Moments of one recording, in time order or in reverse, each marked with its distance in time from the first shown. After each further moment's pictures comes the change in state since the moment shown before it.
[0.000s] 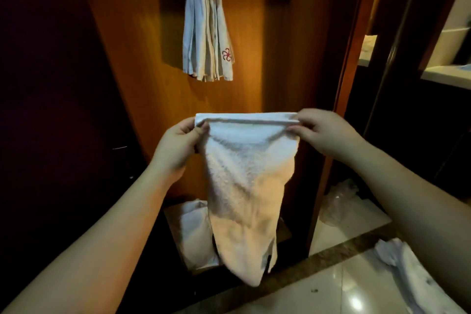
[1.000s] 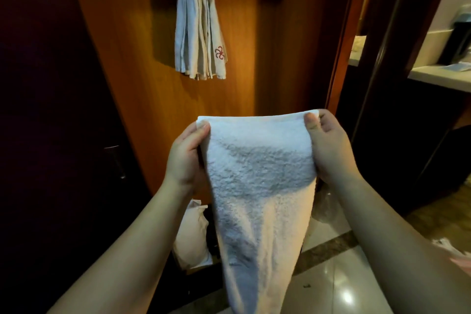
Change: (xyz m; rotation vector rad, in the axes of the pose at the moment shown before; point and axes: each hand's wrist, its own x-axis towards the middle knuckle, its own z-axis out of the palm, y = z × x) left_hand -0.022 -0.007 0.038 -0.460 0.054 -0.075; right_hand -0.032 -0.021 0.034 0.898 0.471 0.427
